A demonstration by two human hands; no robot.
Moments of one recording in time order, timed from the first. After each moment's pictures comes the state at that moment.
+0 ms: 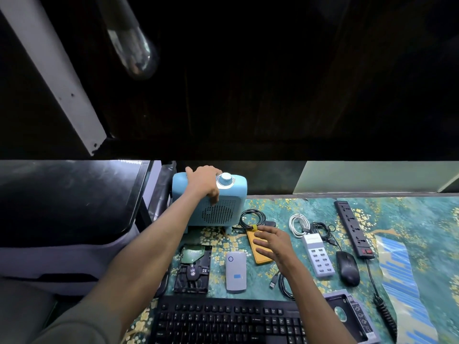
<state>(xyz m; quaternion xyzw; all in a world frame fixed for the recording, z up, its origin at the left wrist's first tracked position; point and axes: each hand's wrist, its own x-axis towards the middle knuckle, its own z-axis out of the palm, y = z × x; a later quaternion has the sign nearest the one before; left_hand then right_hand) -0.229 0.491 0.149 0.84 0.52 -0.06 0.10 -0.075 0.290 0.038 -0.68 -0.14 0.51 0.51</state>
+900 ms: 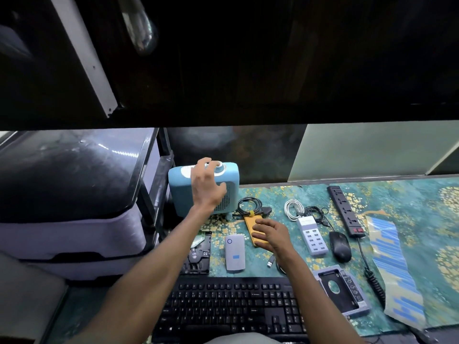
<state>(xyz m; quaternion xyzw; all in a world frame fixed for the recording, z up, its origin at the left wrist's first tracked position) -0.238 0.419 0.105 0.78 0.50 0.36 0.12 -0.092 0.249 0.035 -0.68 -0.16 0.49 0.53</state>
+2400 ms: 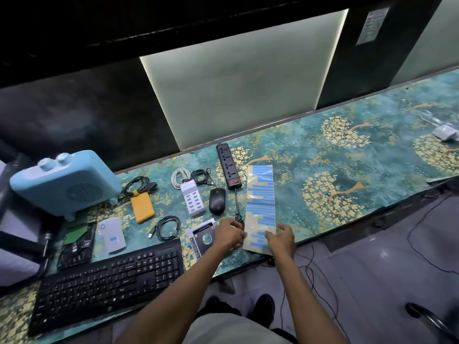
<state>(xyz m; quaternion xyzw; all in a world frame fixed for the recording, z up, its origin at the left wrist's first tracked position) 0.094 0.052 -0.013 0.55 0.56 0.03 0.62 0.193 -0.062 -0.038 -0.84 0.01 0.31 0.44</state>
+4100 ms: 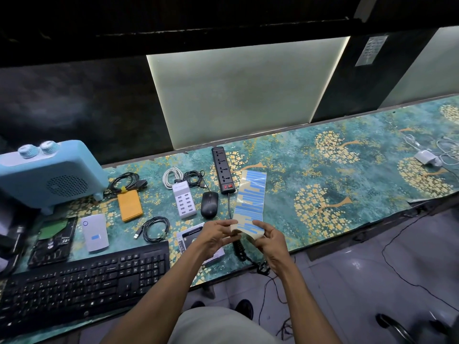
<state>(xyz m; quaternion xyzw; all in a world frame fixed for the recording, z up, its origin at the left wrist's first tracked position) 0.086 0.082 -0.012 0.32 0.46 0.09 0.82 0.212 -0.060 -0.024 -0.66 -0.08 0.45 0.59</state>
